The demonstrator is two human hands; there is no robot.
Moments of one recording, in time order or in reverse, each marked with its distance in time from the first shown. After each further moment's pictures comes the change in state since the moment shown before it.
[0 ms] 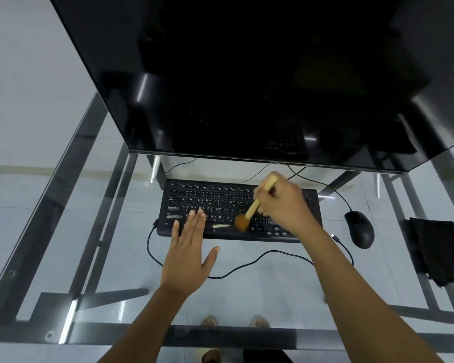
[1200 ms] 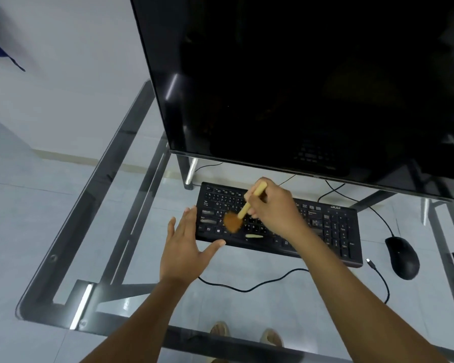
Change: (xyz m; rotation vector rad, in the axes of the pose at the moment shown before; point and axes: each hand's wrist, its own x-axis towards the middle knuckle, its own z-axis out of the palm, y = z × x) left_hand 0.004 -0.054 -0.029 -0.206 0.163 -0.276; right_hand 0.023 -0.045 0.068 -0.045 -0.101 -0.134
